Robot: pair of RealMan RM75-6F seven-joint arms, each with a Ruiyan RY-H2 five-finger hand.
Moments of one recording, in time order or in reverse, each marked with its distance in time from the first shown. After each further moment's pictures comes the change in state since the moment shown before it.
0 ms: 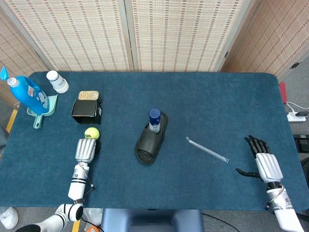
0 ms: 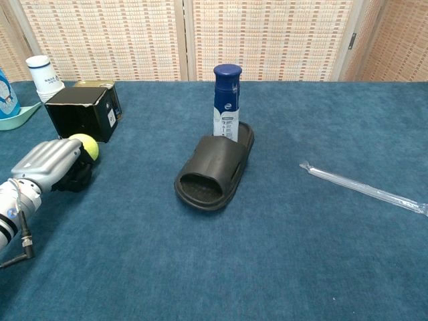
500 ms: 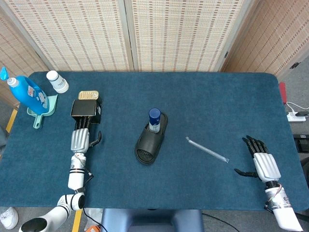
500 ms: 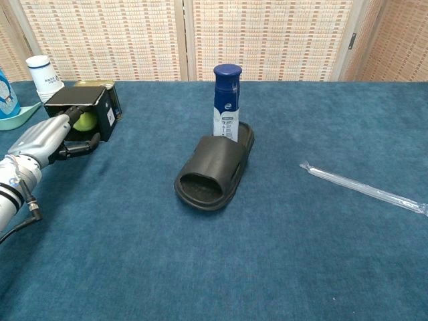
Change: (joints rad) left arm -0.093 -0.041 -0.093 0.144 -0.074 -0.016 -0.197; right arm 0.012 -0.001 -0.003 0.000 0.003 -0.025 -0.009
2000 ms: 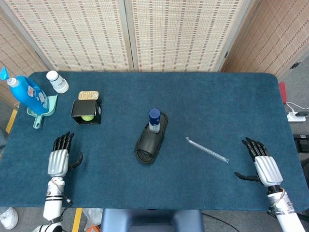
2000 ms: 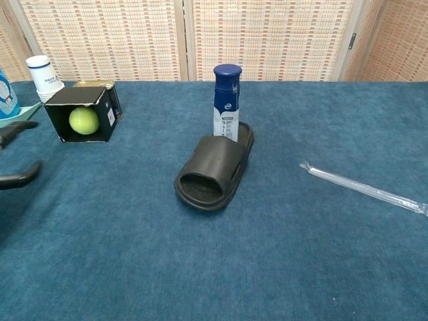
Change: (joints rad) left arm 0.359 0.371 0.221 -0.629 0.057 0.290 0.189; right arm -0.026 0.024 -0.038 0.003 -0.092 0.090 0.085
